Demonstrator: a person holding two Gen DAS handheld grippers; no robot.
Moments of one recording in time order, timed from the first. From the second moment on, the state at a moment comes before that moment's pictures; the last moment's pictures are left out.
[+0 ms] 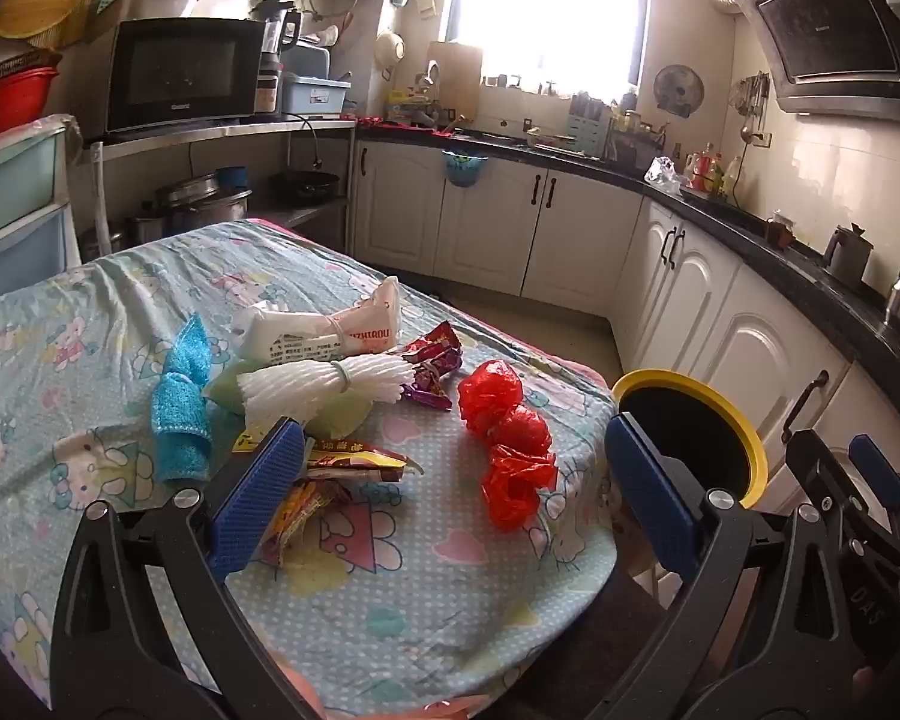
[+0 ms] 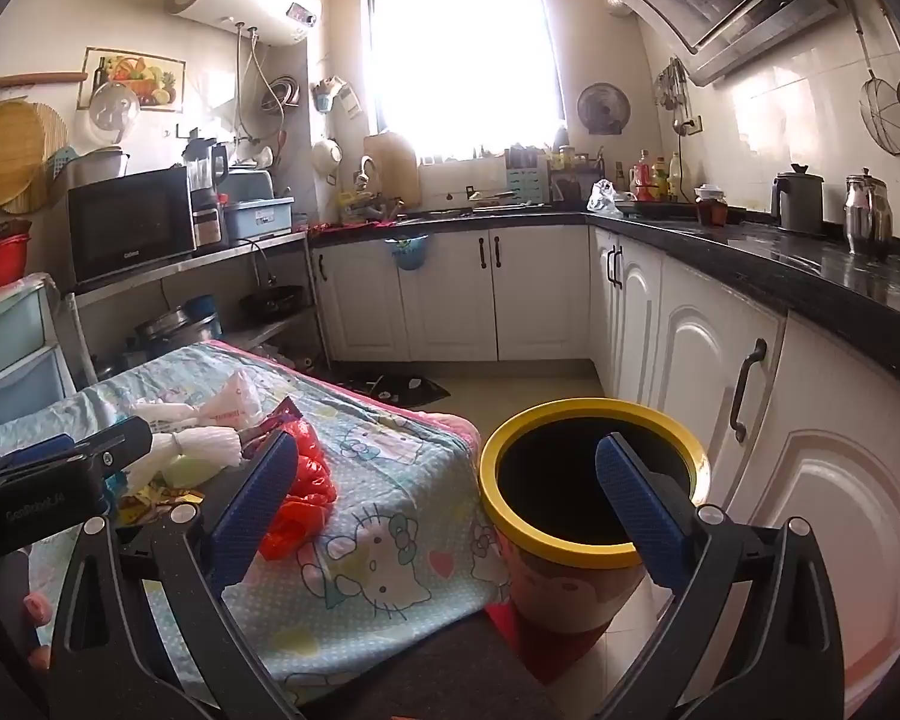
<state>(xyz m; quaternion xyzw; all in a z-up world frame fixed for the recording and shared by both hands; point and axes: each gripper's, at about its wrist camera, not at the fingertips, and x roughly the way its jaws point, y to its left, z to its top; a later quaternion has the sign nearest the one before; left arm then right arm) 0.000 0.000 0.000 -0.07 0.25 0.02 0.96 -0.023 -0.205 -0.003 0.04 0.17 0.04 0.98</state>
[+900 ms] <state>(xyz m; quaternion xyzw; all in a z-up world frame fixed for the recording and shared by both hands) 0.000 0.003 0.003 -0.07 0.25 0.02 0.97 -0.021 -0.201 -0.001 0.04 0.17 0.04 0.98</state>
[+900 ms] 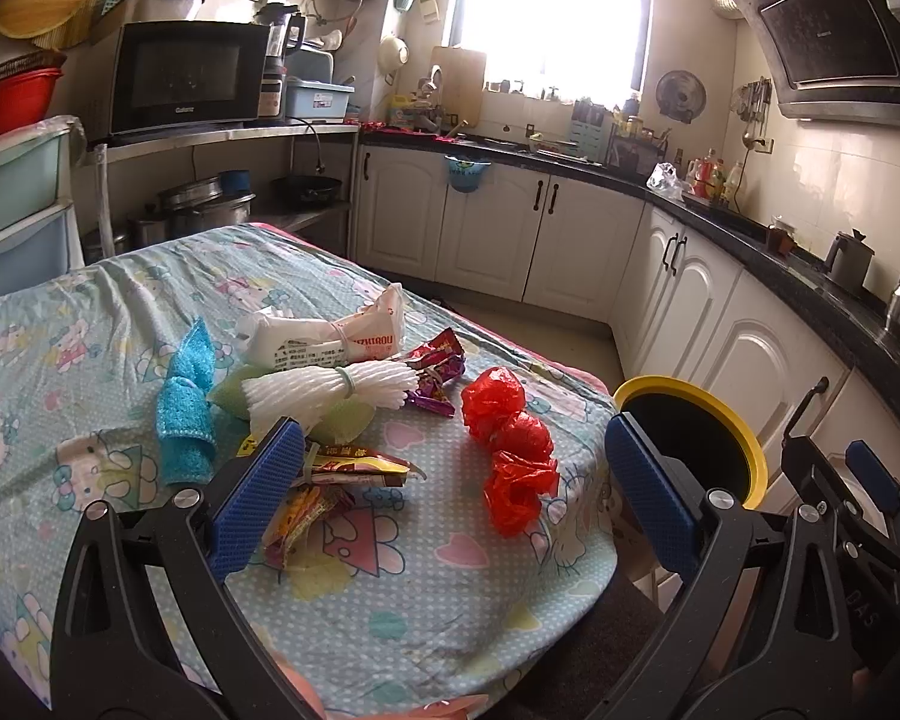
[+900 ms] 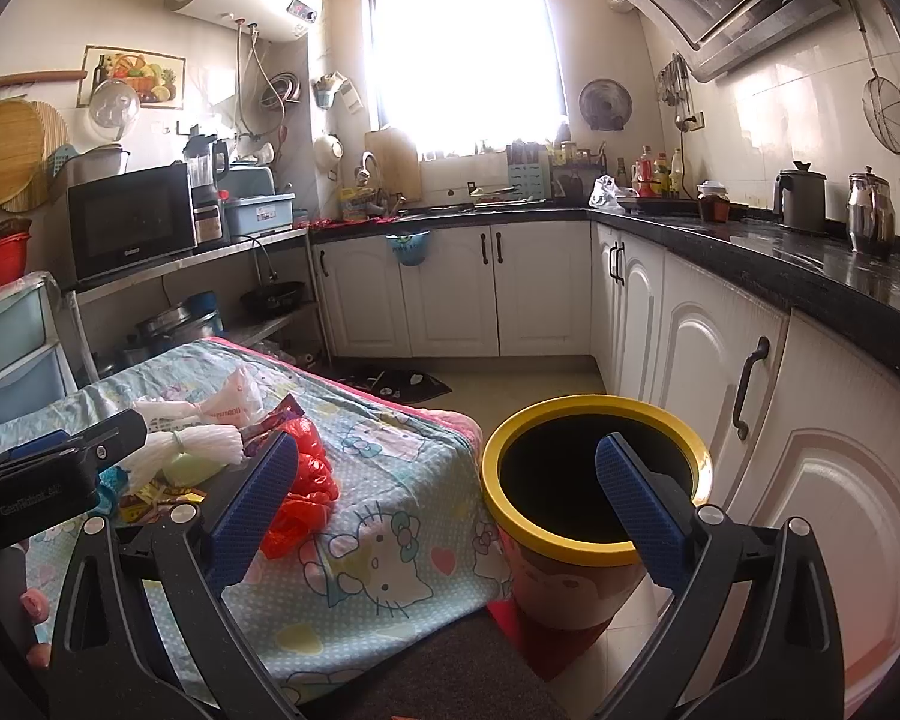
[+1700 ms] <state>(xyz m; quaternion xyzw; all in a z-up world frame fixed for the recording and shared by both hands) -0.001 0.004 0.003 -0.07 0.25 0.02 0.97 -0.021 -0.202 0.001 0.04 0.18 0.04 0.98</state>
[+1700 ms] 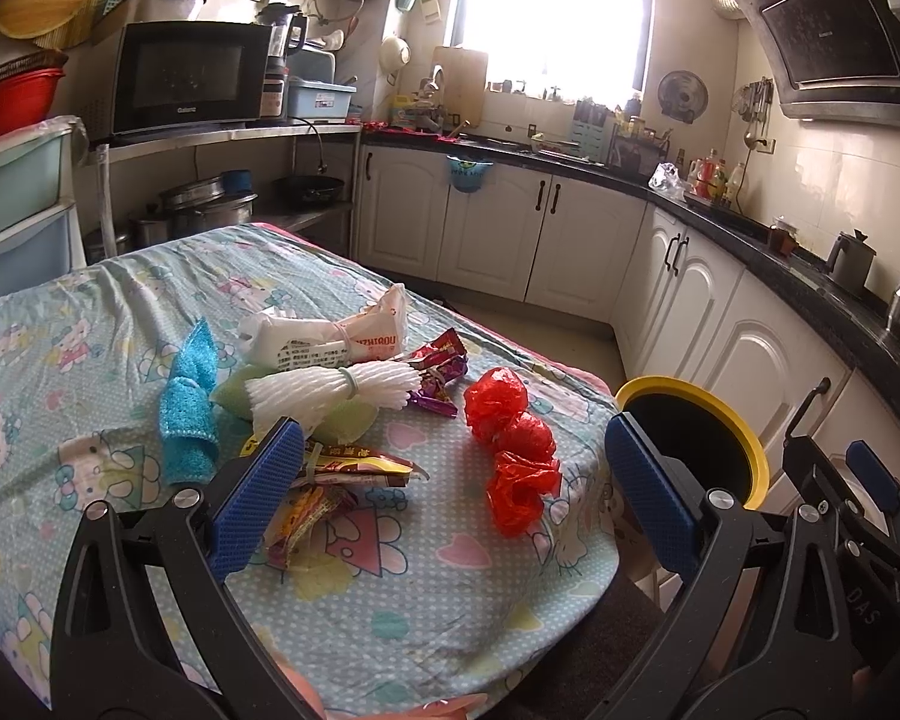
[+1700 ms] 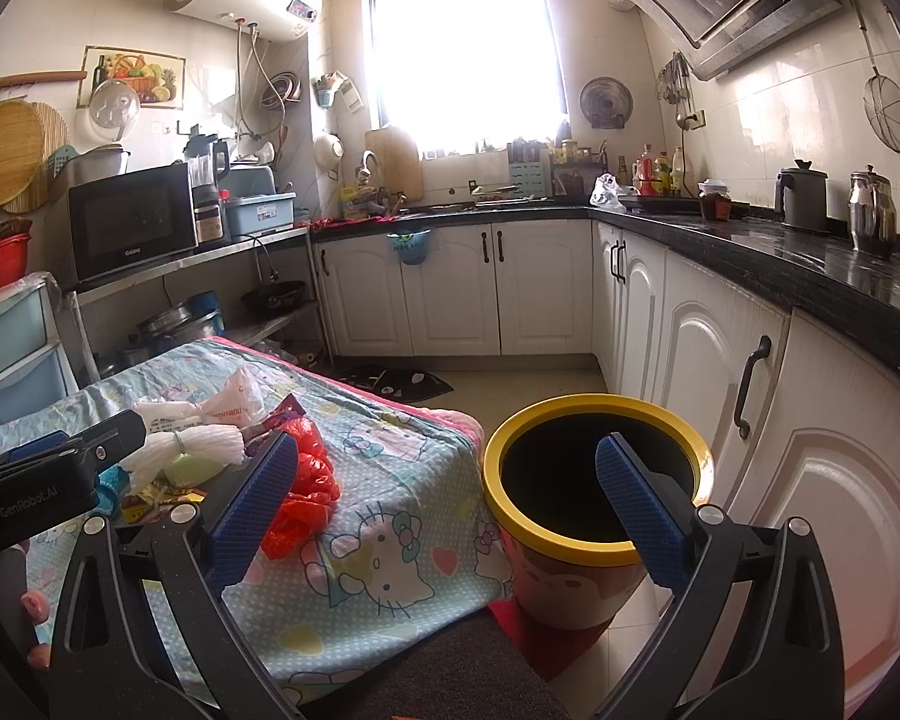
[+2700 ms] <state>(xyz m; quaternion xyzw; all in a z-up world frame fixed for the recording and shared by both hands) 0.009 0.093 0.009 -0.14 0.25 0.13 0.95 0.030 -0.139 0.003 0.00 0.25 0.14 0.96</state>
